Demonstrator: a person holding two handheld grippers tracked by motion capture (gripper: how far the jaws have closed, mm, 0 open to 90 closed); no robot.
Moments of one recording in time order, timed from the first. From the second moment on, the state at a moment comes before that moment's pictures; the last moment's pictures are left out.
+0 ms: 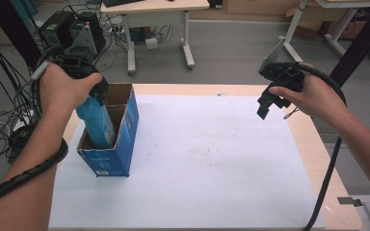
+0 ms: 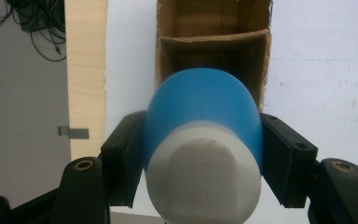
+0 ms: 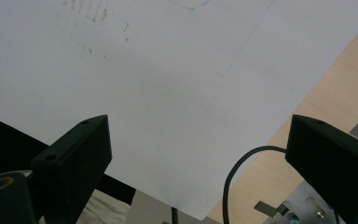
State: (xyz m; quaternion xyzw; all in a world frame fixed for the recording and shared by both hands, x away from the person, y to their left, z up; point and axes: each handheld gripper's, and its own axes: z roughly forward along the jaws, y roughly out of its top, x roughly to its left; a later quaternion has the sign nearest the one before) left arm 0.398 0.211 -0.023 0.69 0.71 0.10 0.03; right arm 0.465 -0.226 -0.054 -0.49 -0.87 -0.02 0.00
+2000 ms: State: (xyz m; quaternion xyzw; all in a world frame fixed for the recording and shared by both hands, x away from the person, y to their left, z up) left arm 0.419 0.204 -0.115 0.71 0.70 0.08 0.00; right arm 0.475 -0.232 -0.069 -0.49 -0.87 -0.01 0.02
